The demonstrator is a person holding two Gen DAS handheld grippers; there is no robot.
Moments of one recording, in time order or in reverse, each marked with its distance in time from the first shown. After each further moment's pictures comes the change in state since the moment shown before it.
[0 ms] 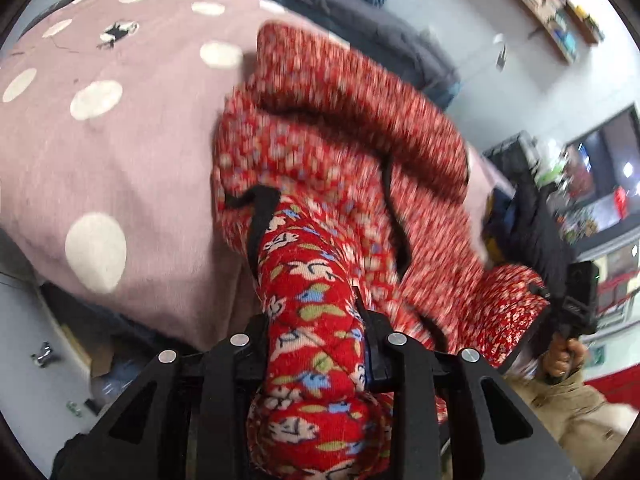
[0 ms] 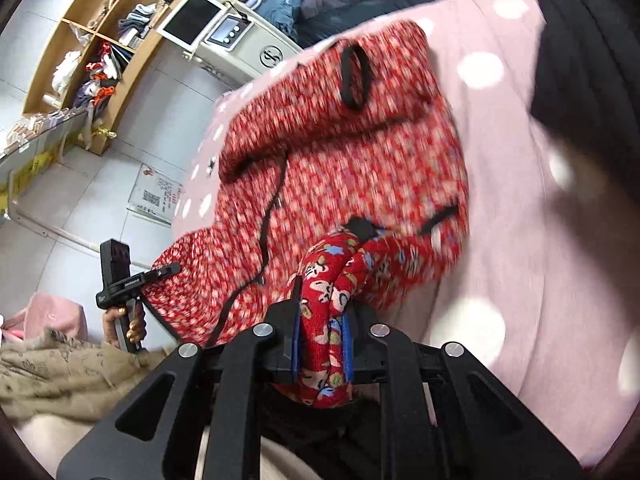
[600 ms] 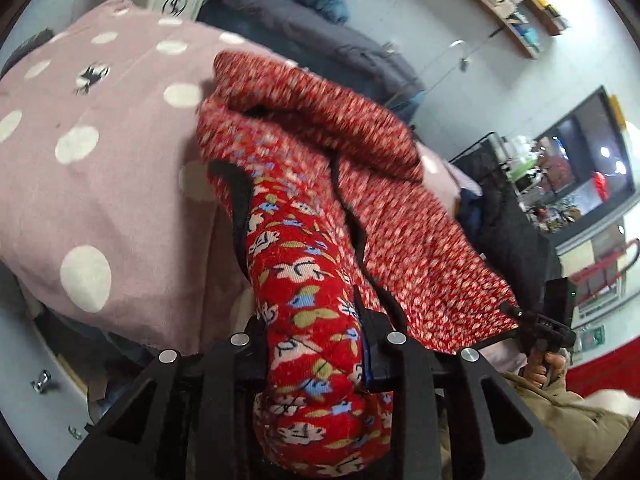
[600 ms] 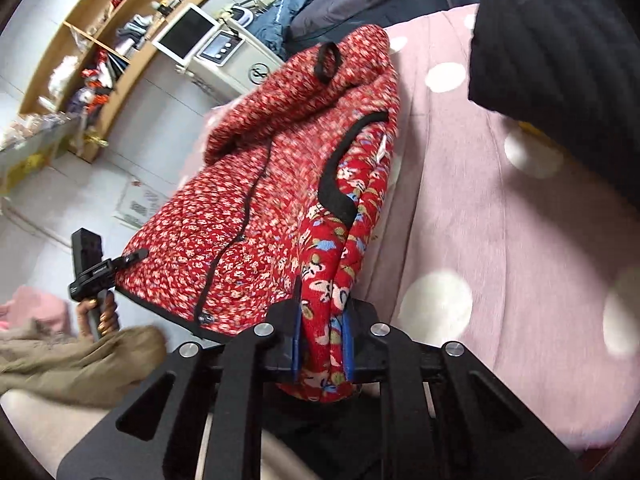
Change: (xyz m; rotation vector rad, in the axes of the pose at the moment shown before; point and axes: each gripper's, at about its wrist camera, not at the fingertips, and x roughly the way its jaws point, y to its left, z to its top) left arm -0.043 -0.045 -0.017 0.113 -0.068 -0.066; right arm -0.040 -0.006 -0.068 0.015 -0.080 -0.041
